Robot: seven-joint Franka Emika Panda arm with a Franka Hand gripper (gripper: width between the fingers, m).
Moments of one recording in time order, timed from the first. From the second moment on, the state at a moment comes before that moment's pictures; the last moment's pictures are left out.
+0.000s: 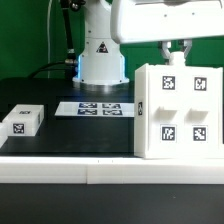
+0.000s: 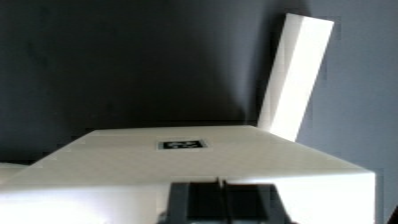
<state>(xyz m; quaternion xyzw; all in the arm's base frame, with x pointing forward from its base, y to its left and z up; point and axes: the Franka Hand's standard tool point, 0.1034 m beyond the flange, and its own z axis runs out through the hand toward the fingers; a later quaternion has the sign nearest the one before) 0.551 0.086 0.144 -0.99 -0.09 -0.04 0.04</state>
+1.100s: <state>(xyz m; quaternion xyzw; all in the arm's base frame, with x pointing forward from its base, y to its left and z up) 0.551 0.085 0.137 -1.00 -0.08 -0.04 0.04</state>
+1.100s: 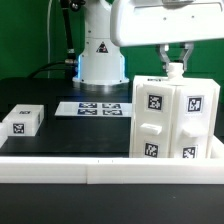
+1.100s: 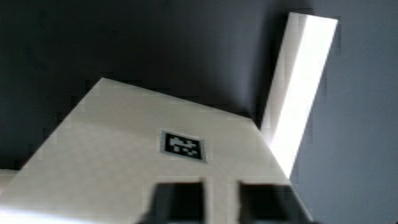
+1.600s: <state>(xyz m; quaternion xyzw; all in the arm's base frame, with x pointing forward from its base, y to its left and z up) 0.551 0.085 0.137 -1.00 -0.08 -0.04 0.04</state>
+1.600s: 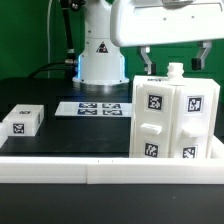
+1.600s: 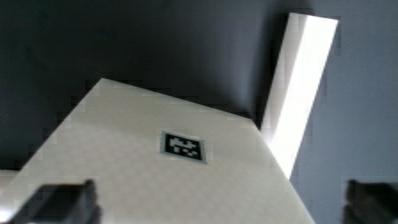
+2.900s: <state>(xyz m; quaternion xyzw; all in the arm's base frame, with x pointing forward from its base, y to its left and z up) 0.482 0.002 0.097 -1.00 0.03 -0.04 0.03</state>
